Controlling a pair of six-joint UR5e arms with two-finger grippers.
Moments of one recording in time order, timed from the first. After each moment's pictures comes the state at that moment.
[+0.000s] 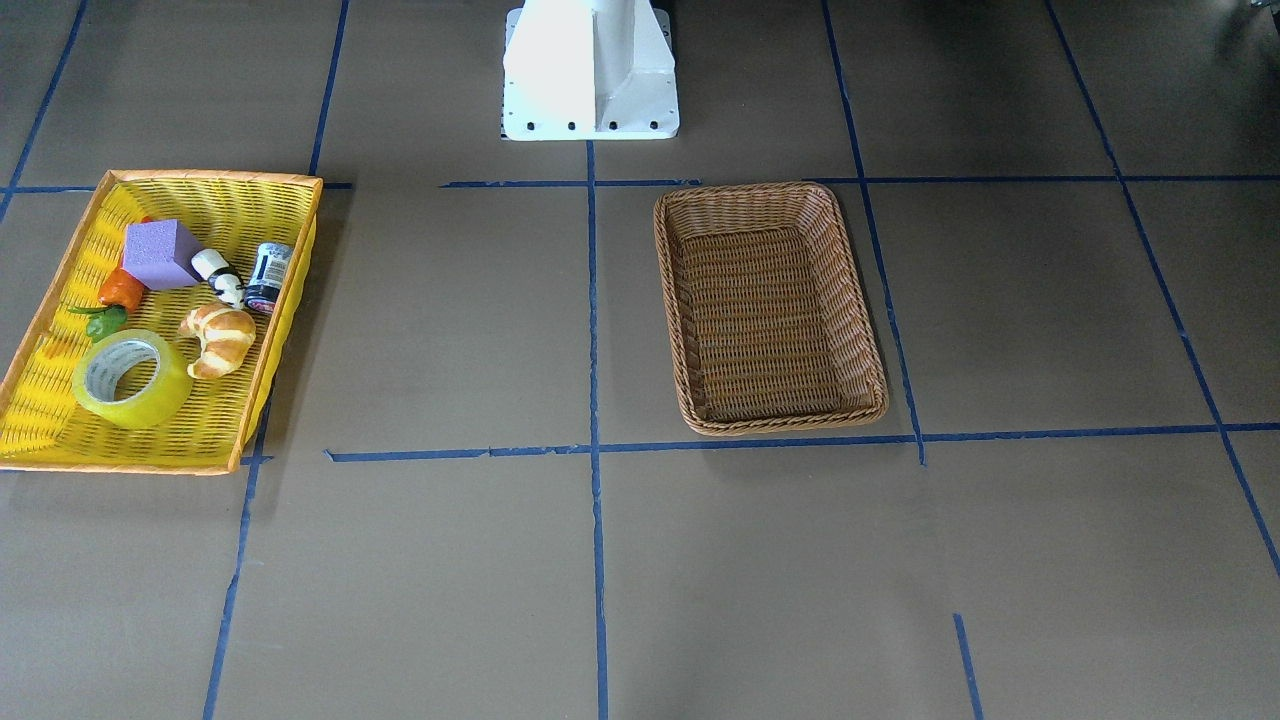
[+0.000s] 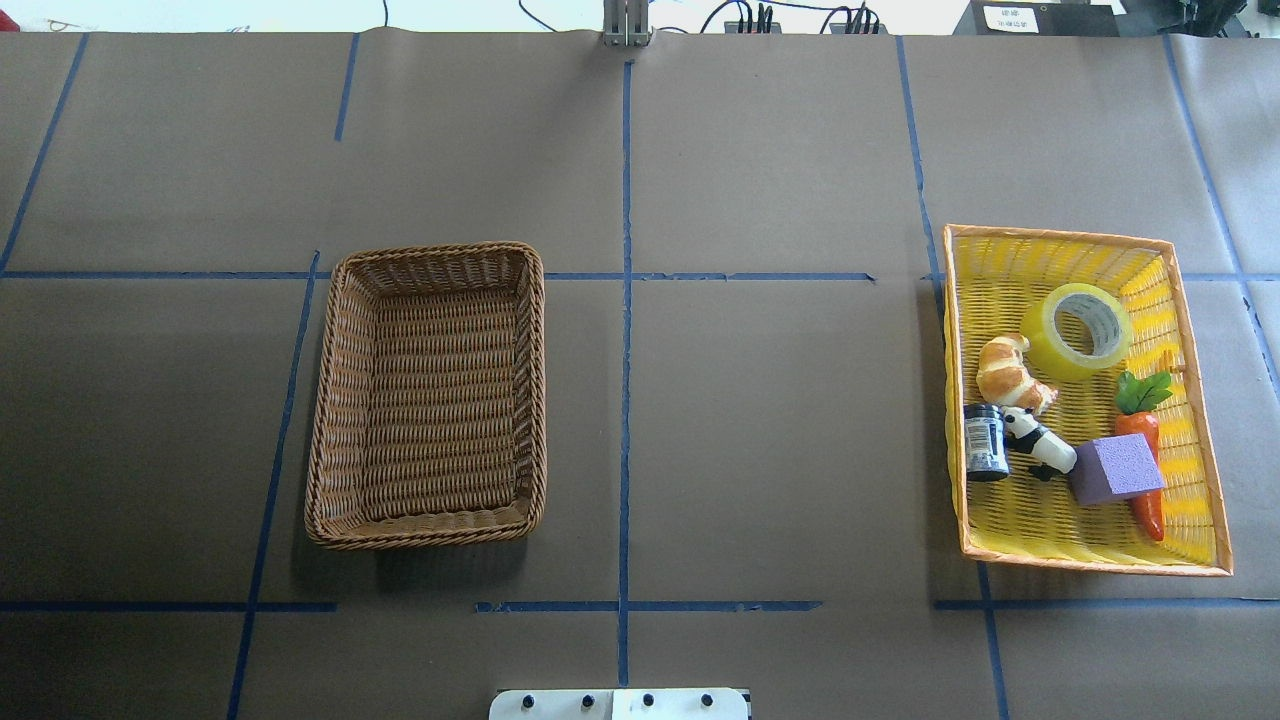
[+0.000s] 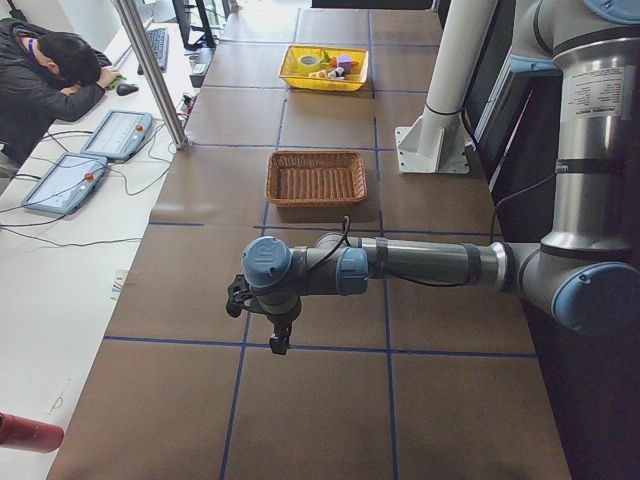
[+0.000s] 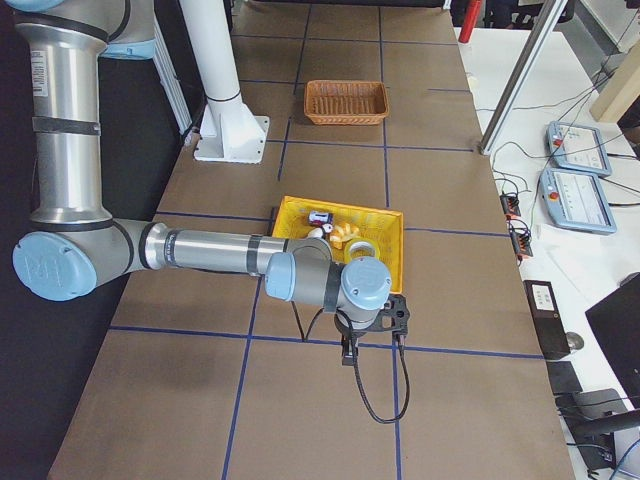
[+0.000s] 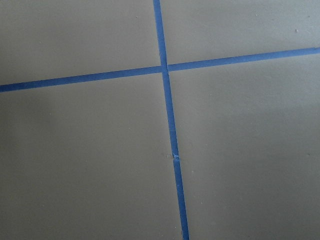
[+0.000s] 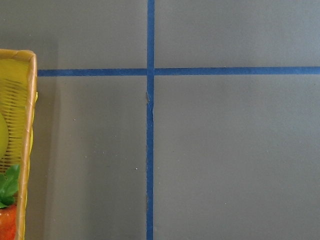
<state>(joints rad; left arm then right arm) -1.57 -1.52 -1.66 -1.49 -2.41 0.16 1.64 -1.61 1.59 -1.67 2.41 -0.13</state>
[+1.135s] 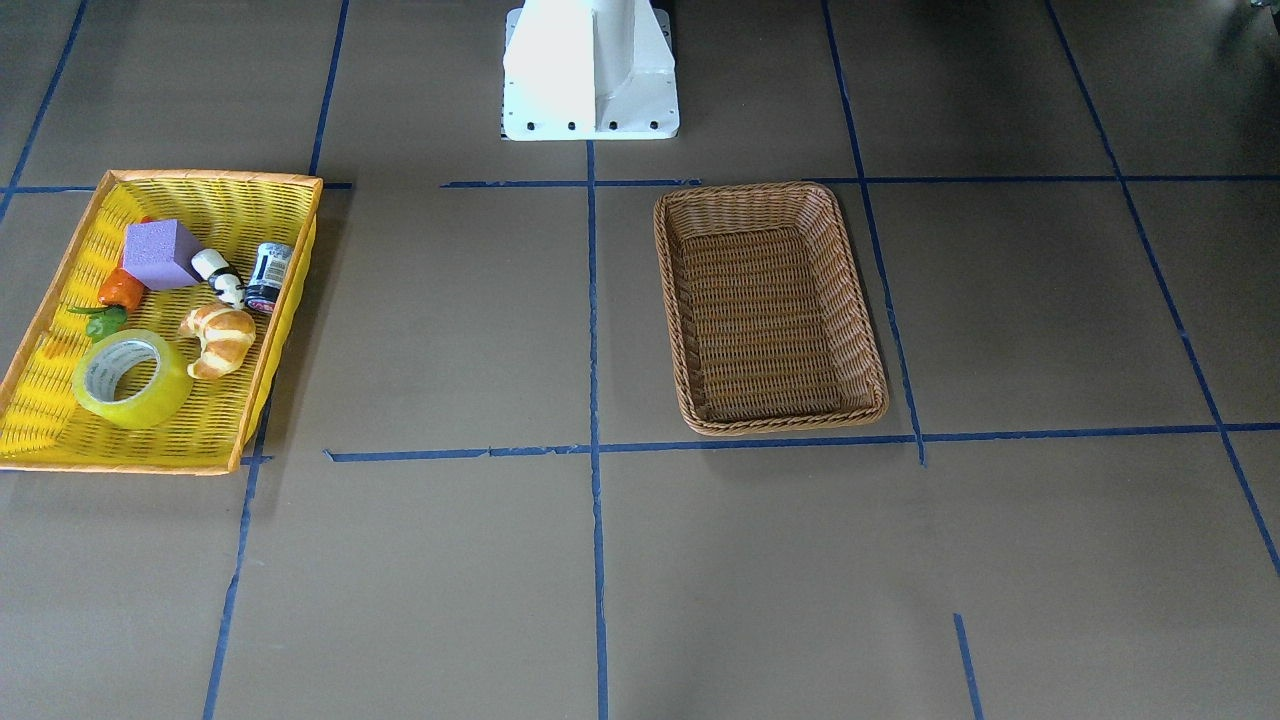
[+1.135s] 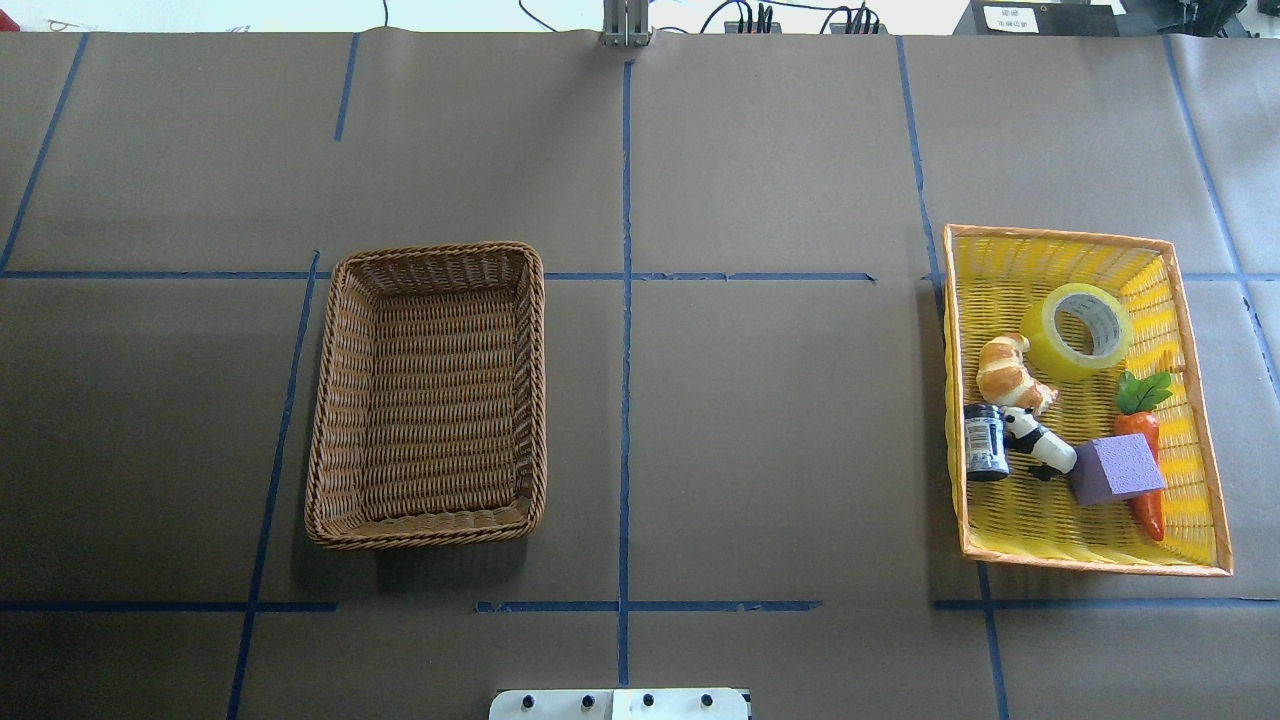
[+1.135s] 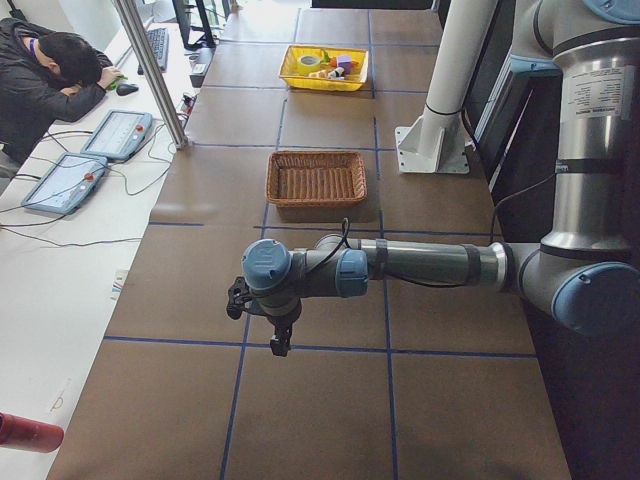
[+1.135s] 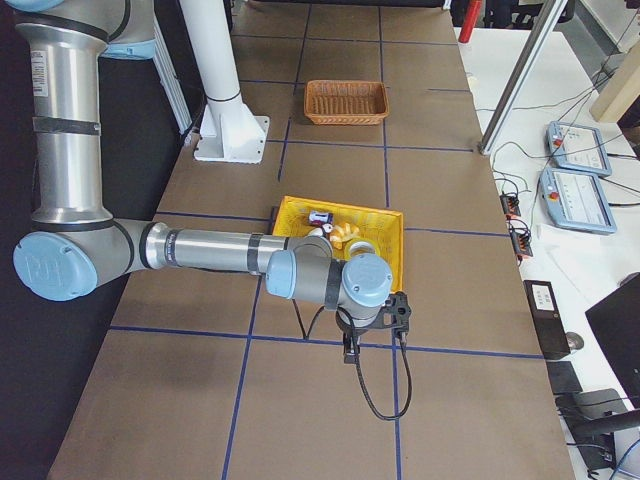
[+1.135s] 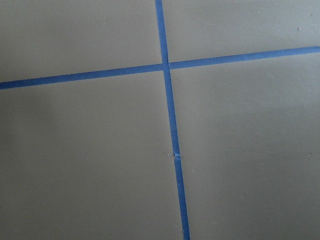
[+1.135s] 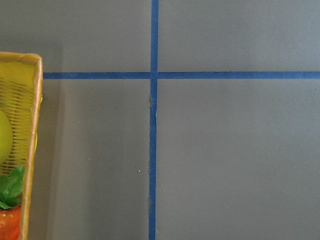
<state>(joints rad) -1.57 -1.52 -1.65 -1.49 -2.41 0.16 1.64 -1.61 1.60 -1.67 2.41 -0.13</state>
